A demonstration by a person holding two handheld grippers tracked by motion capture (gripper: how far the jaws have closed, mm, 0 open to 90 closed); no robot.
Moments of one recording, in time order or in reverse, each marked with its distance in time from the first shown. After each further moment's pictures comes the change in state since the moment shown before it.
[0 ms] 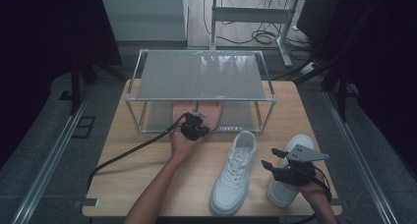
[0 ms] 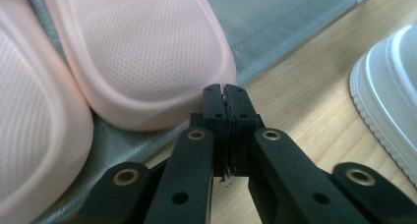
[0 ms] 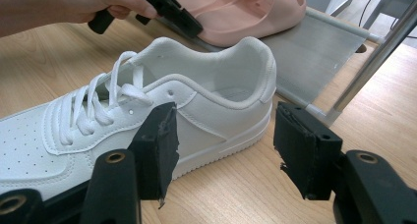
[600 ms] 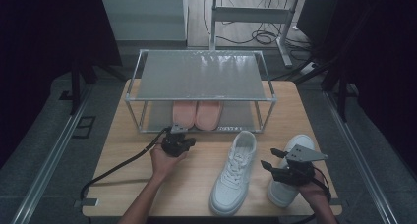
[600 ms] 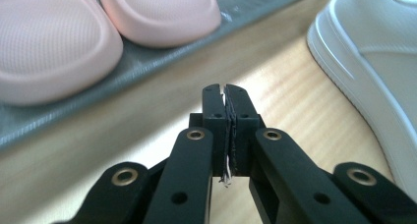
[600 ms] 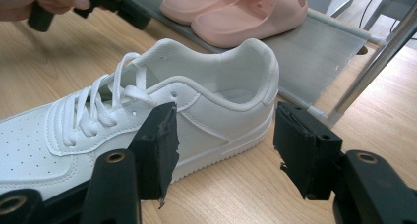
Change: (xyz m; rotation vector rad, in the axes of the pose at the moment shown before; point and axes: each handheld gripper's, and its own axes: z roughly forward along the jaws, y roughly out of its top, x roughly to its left) left arm -0.008 -0.058 -0.061 -0.098 -0.009 -0.025; right arm 0.002 0.001 0.000 0.002 0.002 -0.008
